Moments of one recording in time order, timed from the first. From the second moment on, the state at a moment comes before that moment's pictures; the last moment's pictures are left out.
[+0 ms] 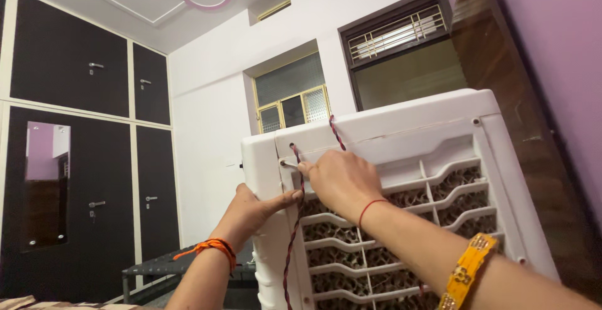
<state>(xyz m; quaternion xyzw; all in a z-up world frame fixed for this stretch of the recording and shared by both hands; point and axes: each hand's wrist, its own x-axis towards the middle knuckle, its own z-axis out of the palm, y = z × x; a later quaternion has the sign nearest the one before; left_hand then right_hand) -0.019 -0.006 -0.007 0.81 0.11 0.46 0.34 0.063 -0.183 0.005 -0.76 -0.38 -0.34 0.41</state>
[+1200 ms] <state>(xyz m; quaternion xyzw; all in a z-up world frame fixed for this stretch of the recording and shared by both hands) -0.017 -0.011 -0.009 0.82 0.21 0.45 0.28 -0.014 -0.215 0.034 -0.75 -0.37 -0.55 0.07</state>
